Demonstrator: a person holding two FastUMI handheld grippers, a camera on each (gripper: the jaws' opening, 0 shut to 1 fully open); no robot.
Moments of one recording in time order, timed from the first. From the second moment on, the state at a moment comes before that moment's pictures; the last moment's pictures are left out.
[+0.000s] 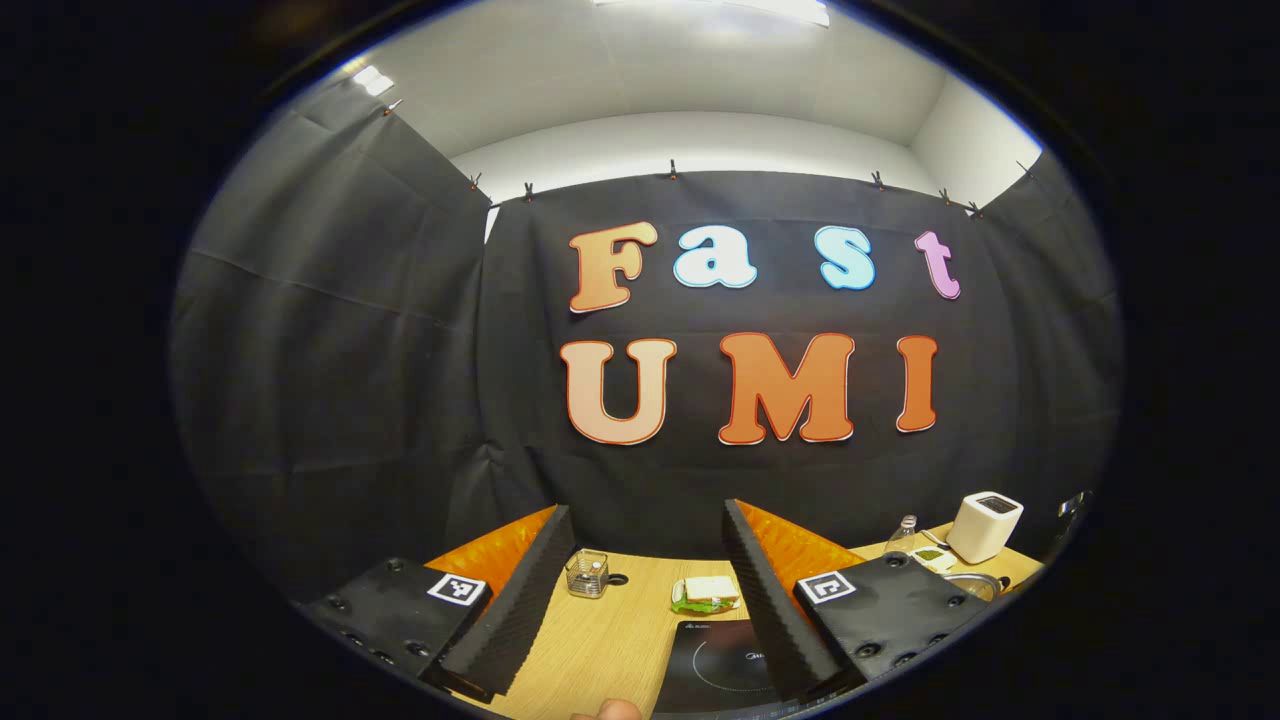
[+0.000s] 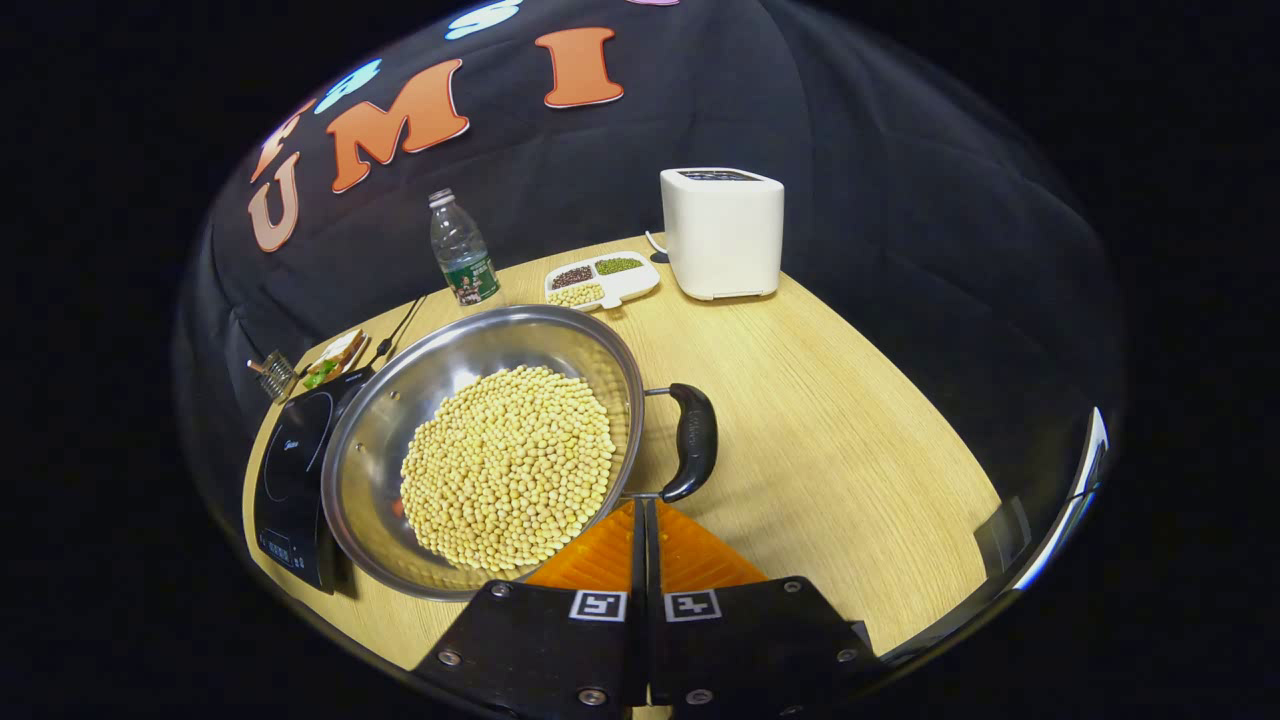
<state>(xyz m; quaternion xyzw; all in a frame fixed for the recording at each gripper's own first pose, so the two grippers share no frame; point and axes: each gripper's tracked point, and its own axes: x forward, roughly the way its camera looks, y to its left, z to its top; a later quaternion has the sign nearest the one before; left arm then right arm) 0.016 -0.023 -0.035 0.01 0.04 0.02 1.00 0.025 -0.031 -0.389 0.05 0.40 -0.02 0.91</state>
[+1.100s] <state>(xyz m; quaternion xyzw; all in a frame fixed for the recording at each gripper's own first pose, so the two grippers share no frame) 0.036 -0.112 -0.121 0.01 0.10 -0.03 0.99 0.097 -0.050 -0.404 0.02 0.40 -0.04 0.92</state>
